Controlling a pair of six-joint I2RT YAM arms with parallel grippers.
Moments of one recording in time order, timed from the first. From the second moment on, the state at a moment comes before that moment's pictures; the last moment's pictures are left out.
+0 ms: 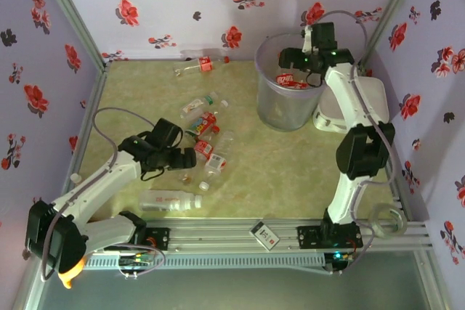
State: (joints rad) left arm -0.58 1.13 0.87 -0.93 -0.08 -0.62; right arm 0.16 1.87 1.91 -0.76 -0.15 0.21
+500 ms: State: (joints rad) left arm -0.65 0.98 0.96 -1.43 -0.12 -1.11; right arm 0.16 1.52 1.62 -0.69 -0.17 0.21
